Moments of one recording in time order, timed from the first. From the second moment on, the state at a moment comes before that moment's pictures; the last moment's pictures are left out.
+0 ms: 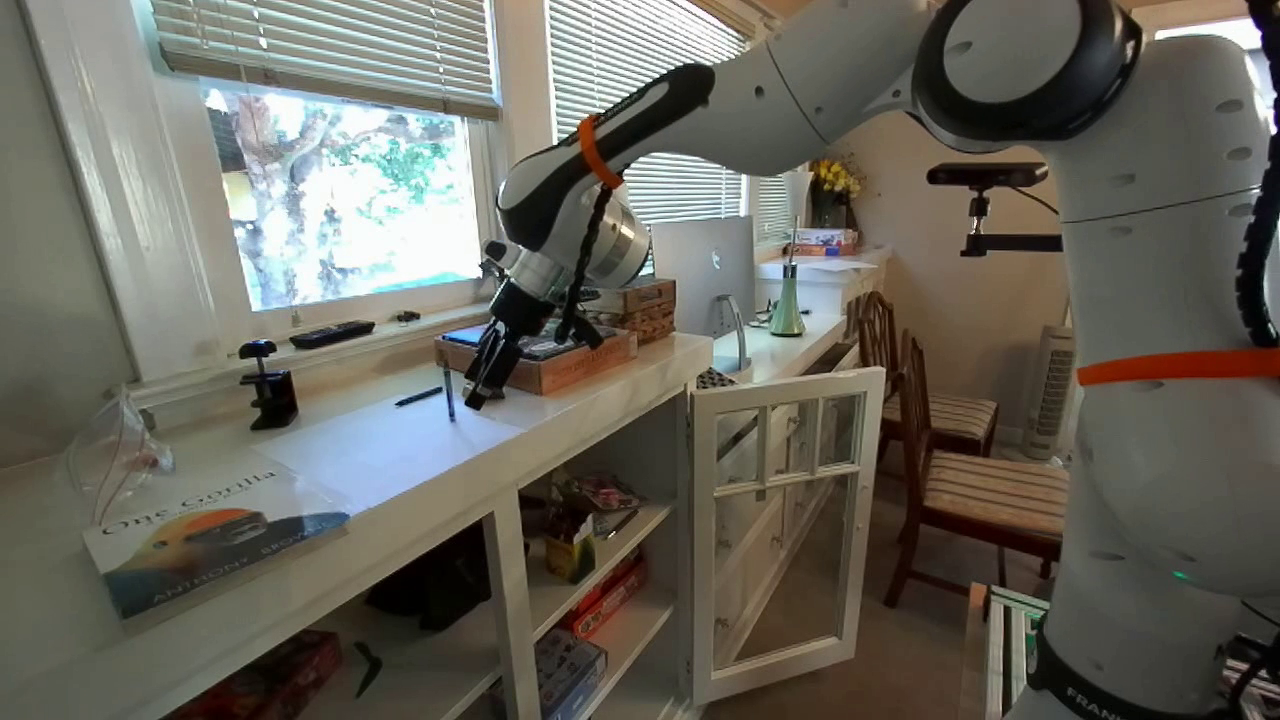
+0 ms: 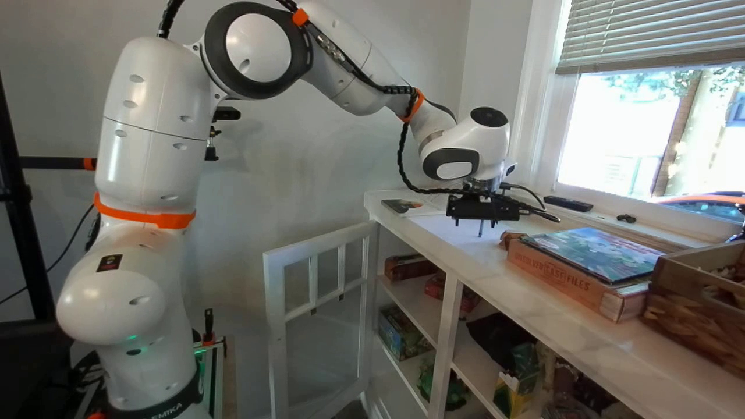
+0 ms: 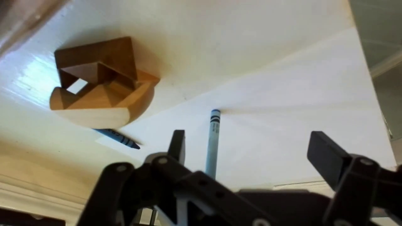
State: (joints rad) arm 0.02 0.24 0.06 -1.88 0.64 2.51 -1.34
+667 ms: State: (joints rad) arm -0.02 0.34 0.11 -1.79 0.63 2.51 -1.34
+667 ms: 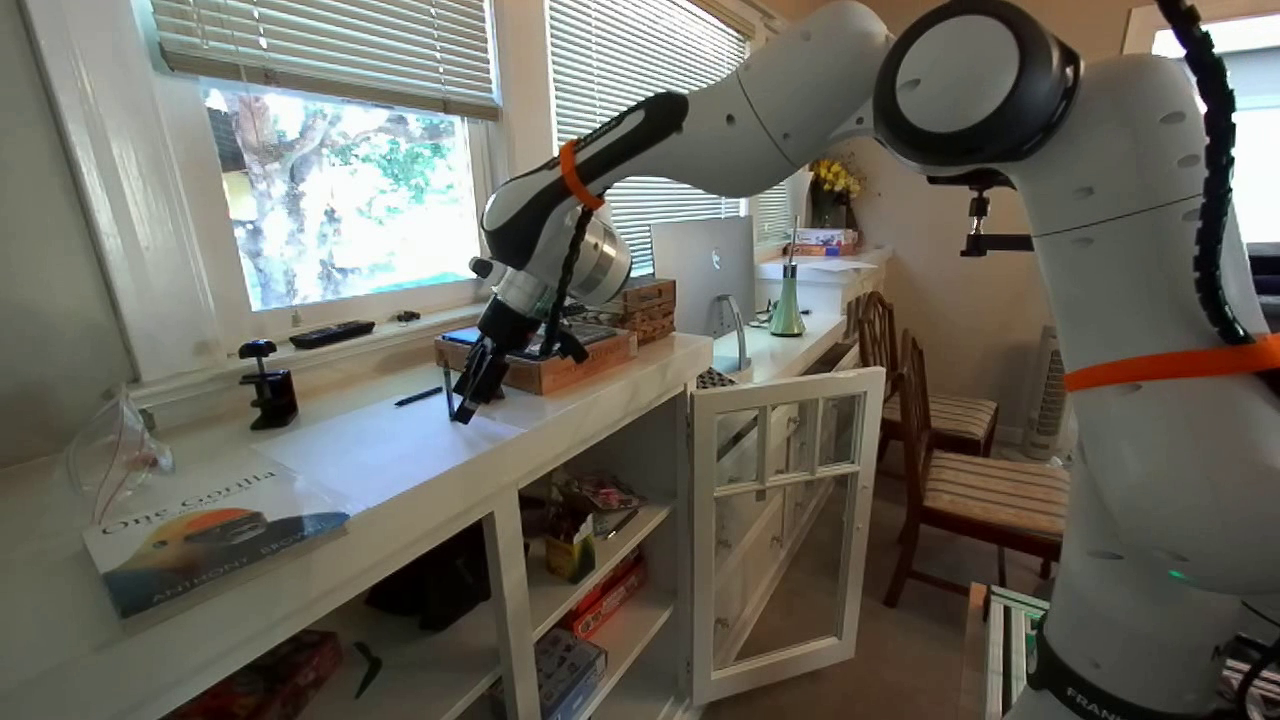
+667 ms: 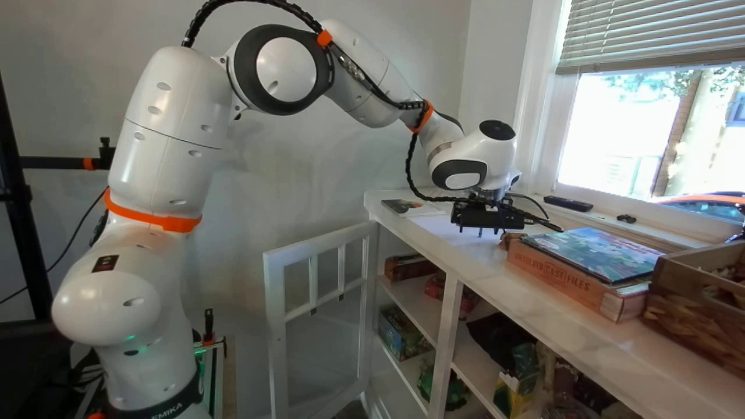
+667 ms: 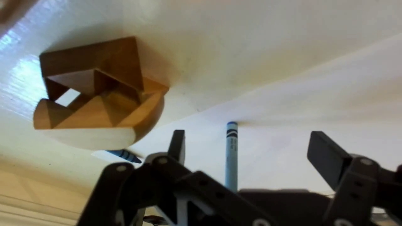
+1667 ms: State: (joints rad) arm -0.04 0.38 0.16 -1.75 0.62 2.51 -1.34
